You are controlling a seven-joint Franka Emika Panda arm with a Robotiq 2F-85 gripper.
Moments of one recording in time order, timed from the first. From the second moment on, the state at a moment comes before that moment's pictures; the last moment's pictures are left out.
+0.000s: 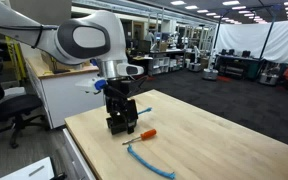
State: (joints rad) arm -0.12 -0.47 -0.01 -2.51 -0.32 2.03 -0.02
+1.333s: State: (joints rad) arm -0.12 -0.12 -0.09 -2.46 0.08 2.21 0.36
